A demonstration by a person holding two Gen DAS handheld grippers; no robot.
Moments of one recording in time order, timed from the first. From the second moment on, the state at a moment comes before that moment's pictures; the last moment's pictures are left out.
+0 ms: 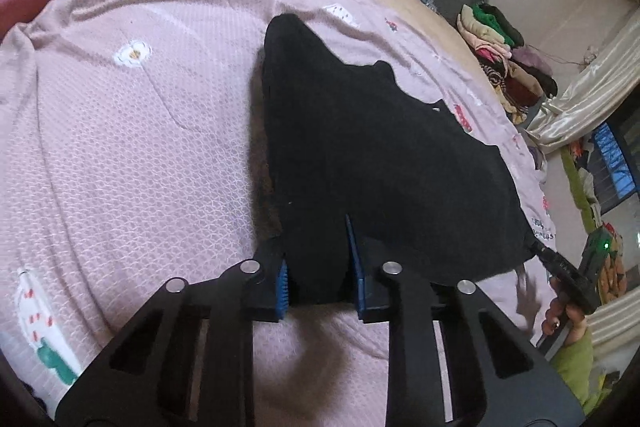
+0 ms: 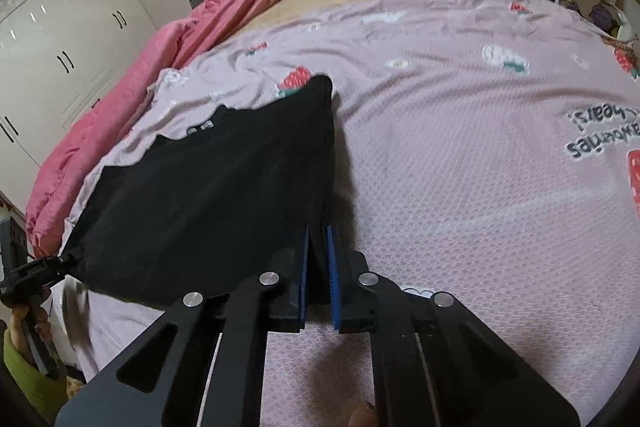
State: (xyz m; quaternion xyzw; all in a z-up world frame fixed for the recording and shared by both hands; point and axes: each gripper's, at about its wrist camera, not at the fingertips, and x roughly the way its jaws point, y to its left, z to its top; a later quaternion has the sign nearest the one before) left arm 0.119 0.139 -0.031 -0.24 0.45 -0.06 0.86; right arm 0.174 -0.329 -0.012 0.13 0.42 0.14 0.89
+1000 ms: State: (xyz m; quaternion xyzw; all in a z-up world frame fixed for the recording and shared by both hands) left arm 0.118 0.123 -0.039 -0.18 0.48 -0.03 0.86; right arm 0.164 -0.313 -0.025 0.08 0.43 0.11 0.89
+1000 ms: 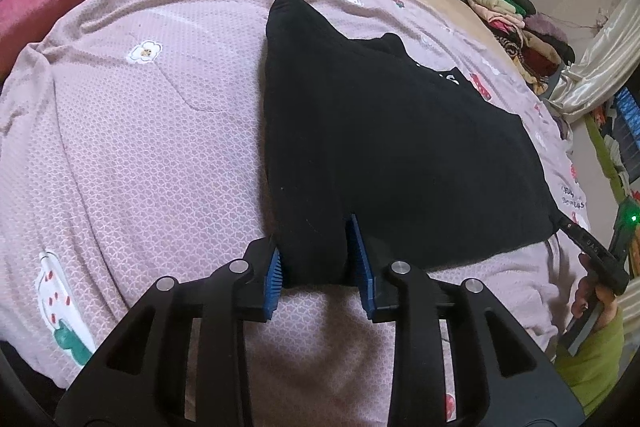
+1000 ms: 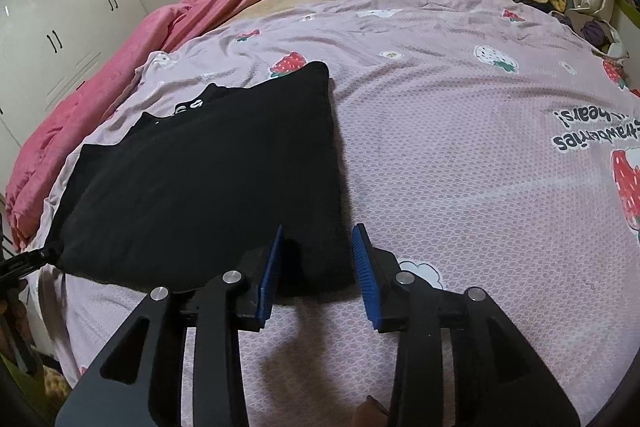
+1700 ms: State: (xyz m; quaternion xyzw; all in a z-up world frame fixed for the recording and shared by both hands) left arm 0.107 0.109 -0.023 -0.15 0.47 -0.04 0.87; right arm 0.149 -0.314 -0.006 0.07 0.41 0.11 0.90
